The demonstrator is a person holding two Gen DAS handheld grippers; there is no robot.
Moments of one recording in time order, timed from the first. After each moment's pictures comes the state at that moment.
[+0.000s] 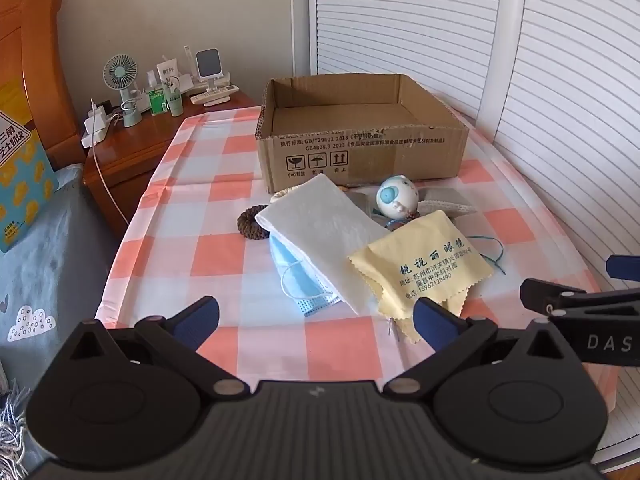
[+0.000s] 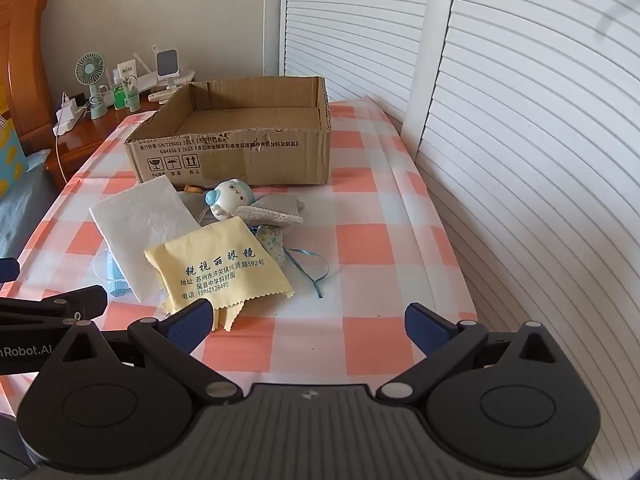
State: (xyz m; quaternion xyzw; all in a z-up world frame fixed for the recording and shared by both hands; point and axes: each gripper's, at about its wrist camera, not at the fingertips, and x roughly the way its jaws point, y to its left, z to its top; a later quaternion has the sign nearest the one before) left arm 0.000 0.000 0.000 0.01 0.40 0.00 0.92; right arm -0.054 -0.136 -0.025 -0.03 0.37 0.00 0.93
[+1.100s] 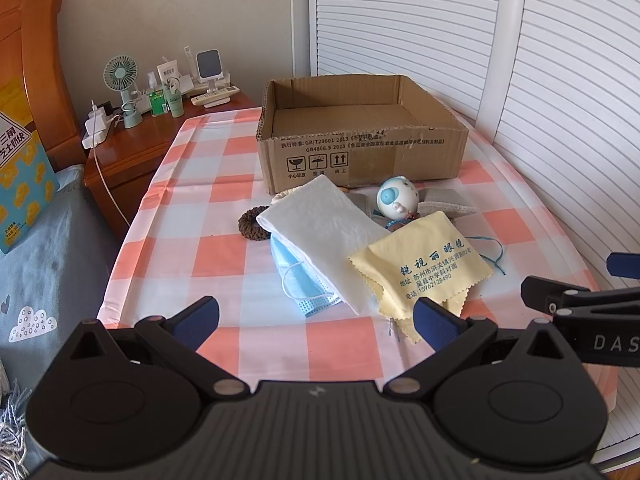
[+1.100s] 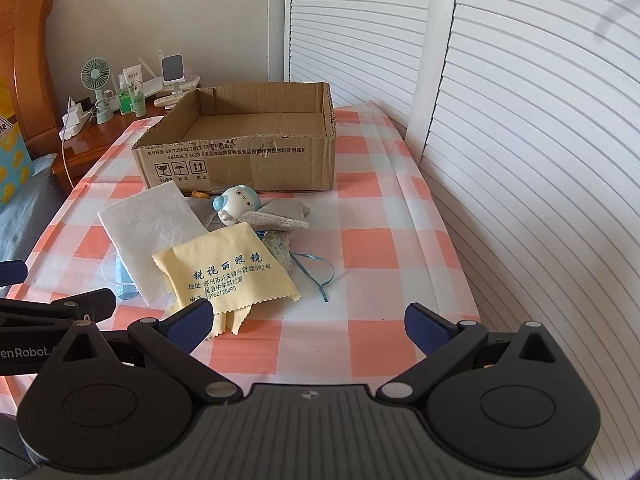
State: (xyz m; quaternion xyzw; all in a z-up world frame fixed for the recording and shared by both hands) left arm -0.001 0.001 0.002 0.01 0.39 0.00 0.92; right arm -0.057 -0.135 -0.022 -0.03 0.37 0.00 0.93
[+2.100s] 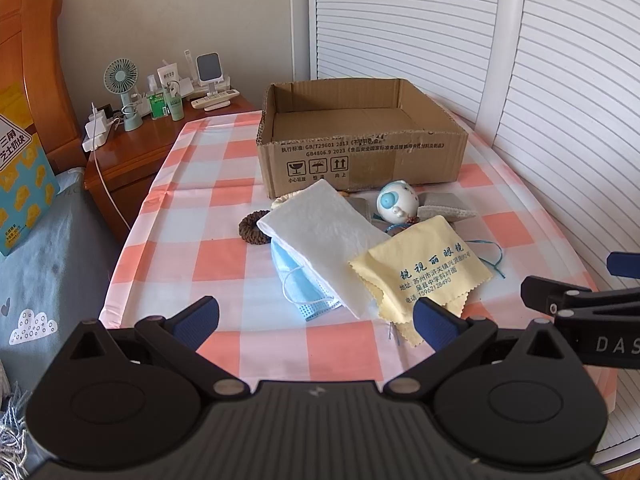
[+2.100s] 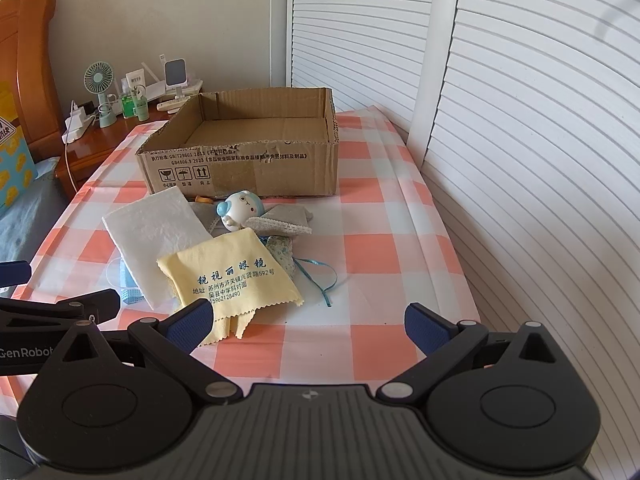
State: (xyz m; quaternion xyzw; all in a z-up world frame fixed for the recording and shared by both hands) left arm -0.001 0.000 0.007 0.01 0.39 0.00 0.92; right arm -0.058 -0.133 -0.017 -0.02 0.37 0.00 0.93
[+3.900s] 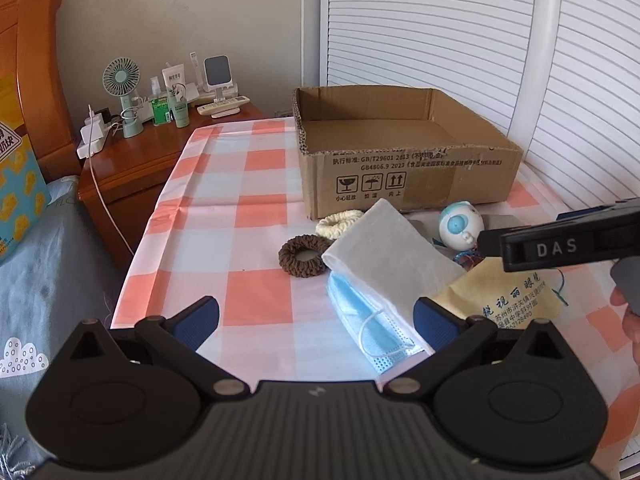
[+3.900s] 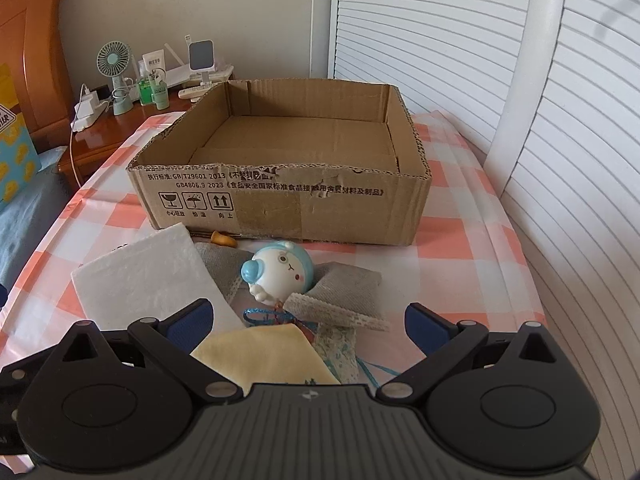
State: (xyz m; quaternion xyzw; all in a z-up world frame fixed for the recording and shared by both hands) left arm 0.047 0.057 -0.026 0.00 0.37 -0.01 0.93; right arm 0.070 -0.090 -0.053 -0.04 0.38 0.05 0.92
